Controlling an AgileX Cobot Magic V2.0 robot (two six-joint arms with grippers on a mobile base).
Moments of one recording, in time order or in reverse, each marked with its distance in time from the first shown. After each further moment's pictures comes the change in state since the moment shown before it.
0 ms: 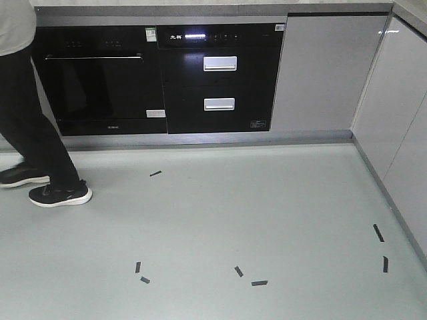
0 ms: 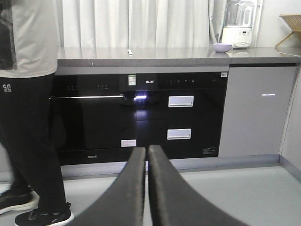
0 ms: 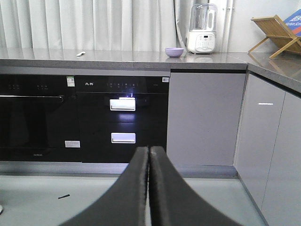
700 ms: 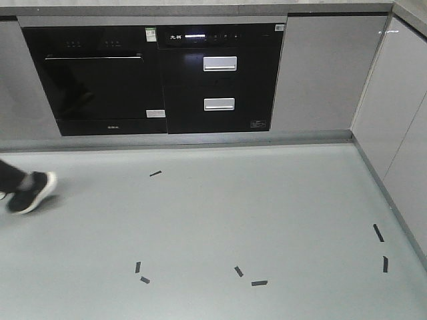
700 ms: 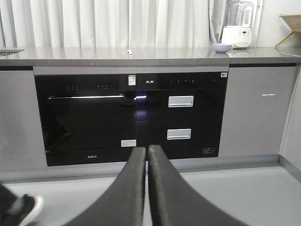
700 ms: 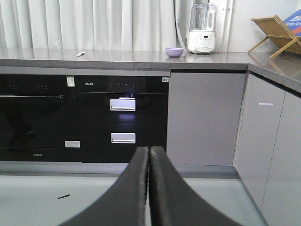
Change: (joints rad) left arm 0.000 0.000 0.000 0.000 0.000 0.000; right arm 0.000 0.000 0.000 0.000 0.000 0.000
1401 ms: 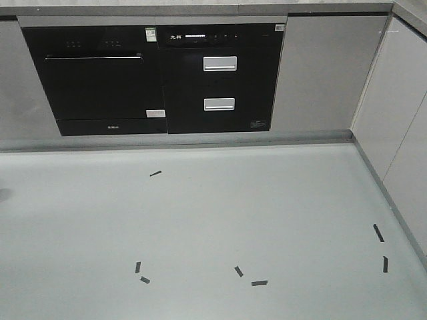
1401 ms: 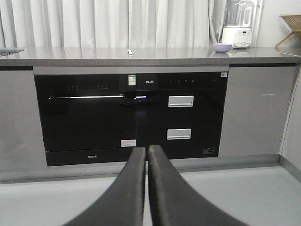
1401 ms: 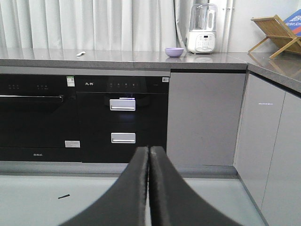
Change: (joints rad) left arm 0.000 0.000 0.000 0.000 0.000 0.000; right arm 0.000 0.000 0.000 0.000 0.000 0.000
